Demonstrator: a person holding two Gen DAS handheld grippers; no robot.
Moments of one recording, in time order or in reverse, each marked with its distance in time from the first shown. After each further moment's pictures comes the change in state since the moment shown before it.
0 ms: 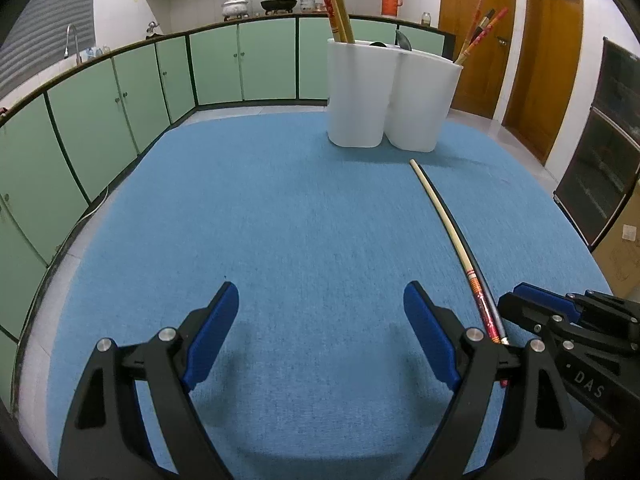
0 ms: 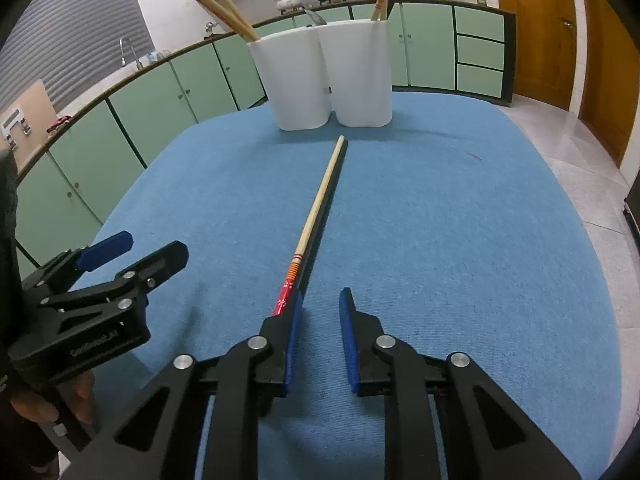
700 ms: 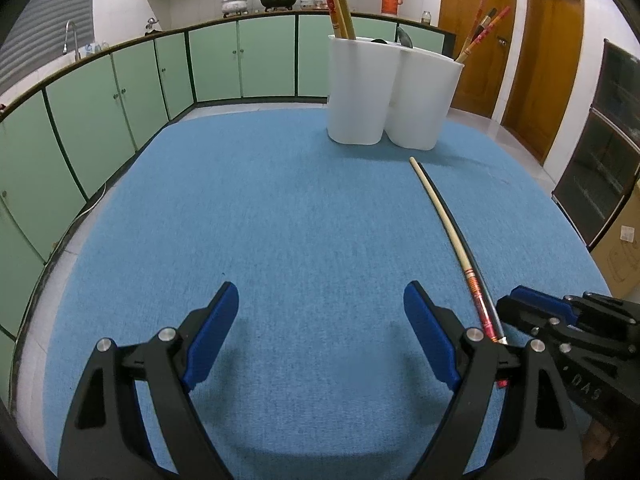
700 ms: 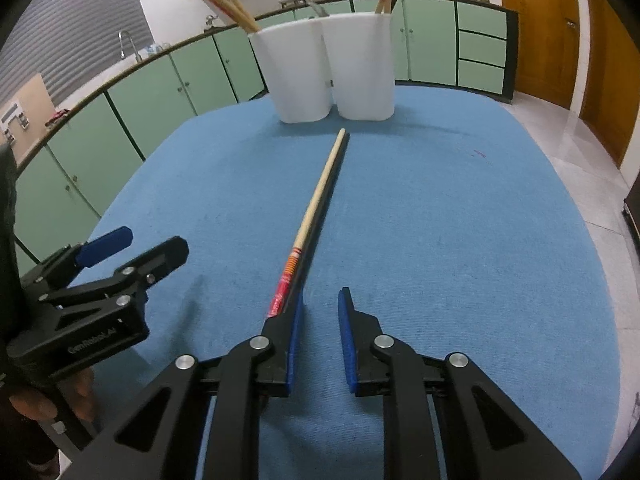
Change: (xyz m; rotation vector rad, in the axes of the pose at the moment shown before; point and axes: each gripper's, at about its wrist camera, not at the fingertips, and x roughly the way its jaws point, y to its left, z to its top) left arm 0.003 -0.001 0.002 -0.003 0.008 -0.007; right arm 0.006 0.003 0.001 -0.014 0.024 -0.009
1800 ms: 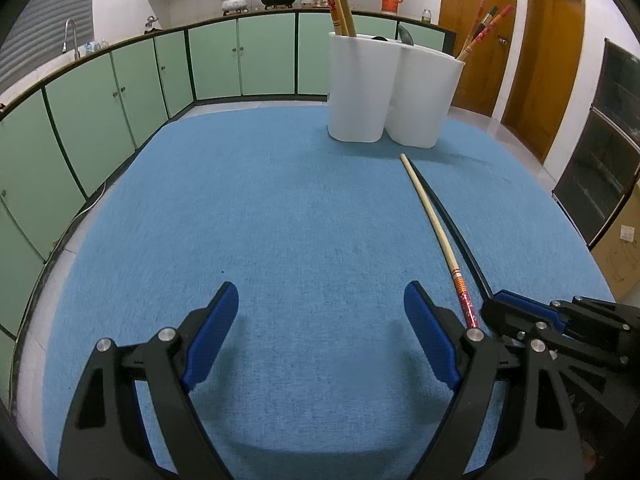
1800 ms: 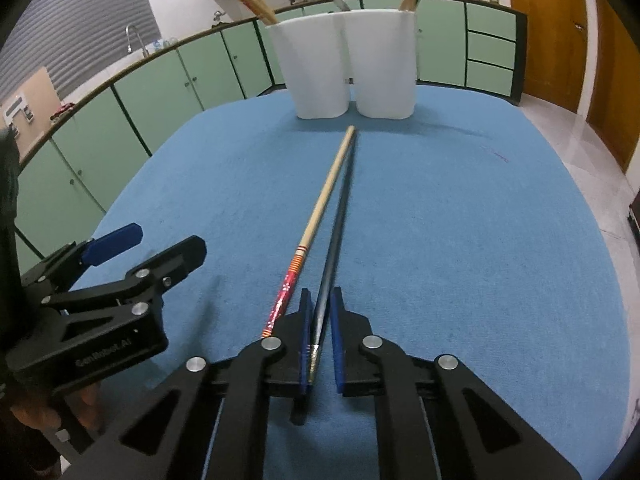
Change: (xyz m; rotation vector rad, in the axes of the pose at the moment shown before) left arm 0.002 -0.001 0.001 0.000 0.008 0.000; right arm 0.005 0.005 0.005 -0.006 0.010 0.015
